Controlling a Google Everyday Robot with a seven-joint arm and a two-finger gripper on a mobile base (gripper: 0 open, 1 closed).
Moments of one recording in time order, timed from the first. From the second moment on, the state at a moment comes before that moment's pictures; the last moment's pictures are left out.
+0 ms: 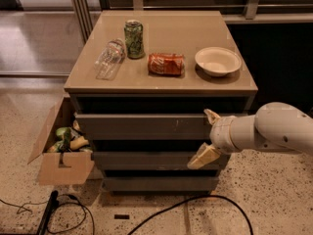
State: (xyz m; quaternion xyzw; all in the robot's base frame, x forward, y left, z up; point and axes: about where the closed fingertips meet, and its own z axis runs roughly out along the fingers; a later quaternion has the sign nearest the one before) arm 0.533 -0.132 0.693 -0.55 0.74 0.10 0.38
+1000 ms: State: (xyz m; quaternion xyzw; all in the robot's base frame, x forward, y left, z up) arm 0.510 -0.143 0.734 -0.56 0.72 0.05 0.41
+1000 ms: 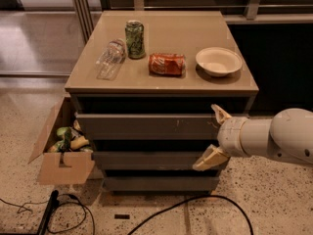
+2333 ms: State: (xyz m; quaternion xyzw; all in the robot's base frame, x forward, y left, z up) arm 0.558 -0.168 0.703 -0.56 0.72 0.04 0.40
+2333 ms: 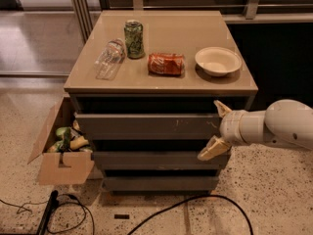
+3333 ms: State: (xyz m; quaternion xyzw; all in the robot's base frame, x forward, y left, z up) arm 0.579 -0.171 0.687 -0.55 0.73 0.08 0.40
